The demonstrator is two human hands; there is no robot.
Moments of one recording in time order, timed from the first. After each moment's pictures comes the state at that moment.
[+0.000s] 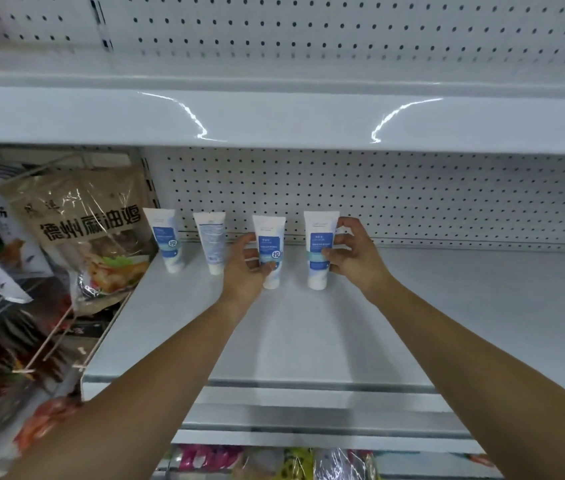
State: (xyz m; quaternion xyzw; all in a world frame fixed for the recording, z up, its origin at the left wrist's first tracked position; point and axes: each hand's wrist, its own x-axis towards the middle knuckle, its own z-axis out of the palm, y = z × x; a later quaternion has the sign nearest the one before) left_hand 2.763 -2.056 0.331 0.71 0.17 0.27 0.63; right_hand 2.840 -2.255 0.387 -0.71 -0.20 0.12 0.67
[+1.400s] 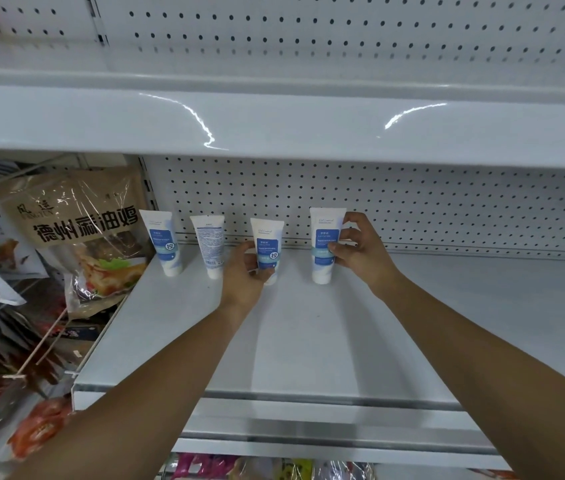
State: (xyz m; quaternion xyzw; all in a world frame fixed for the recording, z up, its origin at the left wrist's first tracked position) left_hand 2.775 -2.047 0.316 0.76 0.19 0.26 0.56; right_hand 2.868 -2.255 0.392 -0.72 -0.22 0.11 0.65
